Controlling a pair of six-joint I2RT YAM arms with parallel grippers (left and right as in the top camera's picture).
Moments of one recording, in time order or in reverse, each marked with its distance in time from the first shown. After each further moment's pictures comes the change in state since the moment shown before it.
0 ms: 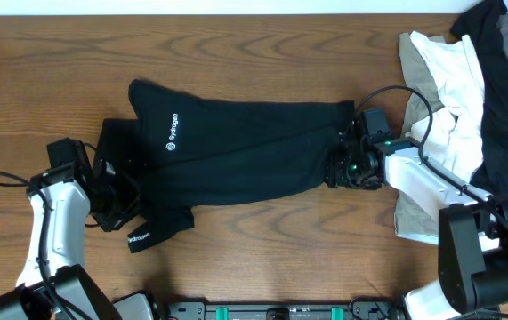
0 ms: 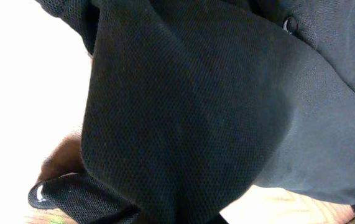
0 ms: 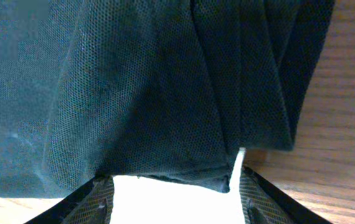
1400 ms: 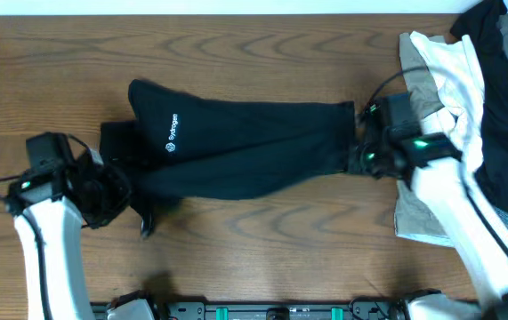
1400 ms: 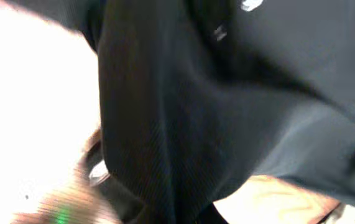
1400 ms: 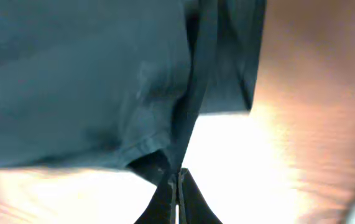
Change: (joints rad) left arm 0.000 -0.204 0.145 -0.179 0.000 0.033; right arm -0.001 -0.316 0.163 -0.254 0.047 0.040
